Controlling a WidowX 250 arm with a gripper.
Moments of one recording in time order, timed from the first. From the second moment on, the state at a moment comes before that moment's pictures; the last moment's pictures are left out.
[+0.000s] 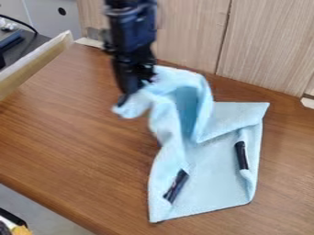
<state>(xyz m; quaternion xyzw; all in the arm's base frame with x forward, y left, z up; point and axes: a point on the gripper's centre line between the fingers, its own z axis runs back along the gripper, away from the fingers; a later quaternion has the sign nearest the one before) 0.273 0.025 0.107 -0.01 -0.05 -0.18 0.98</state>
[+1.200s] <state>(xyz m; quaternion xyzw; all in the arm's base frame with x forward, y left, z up) 0.202 0.087 0.026 0.03 0.04 -0.08 0.99</state>
